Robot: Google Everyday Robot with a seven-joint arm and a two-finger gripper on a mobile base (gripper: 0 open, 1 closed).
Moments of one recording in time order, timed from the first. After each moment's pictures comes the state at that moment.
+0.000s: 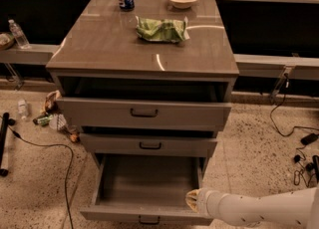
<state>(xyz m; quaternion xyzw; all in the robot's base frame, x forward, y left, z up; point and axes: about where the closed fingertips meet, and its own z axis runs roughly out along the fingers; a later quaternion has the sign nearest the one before) 0.445 -0.129 0.356 -0.66 0.68 0.01 0.33</state>
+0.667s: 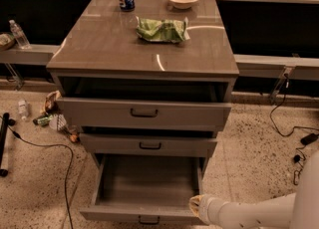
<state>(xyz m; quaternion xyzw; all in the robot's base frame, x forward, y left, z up) 0.438 -0.145 0.320 -0.64 0.70 0.00 0.32</state>
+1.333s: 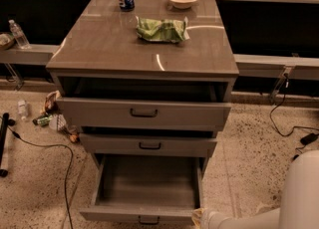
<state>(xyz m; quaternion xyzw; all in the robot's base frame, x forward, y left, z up) 0.412 -0.162 0.254 -0.60 0.74 -0.01 0.31</state>
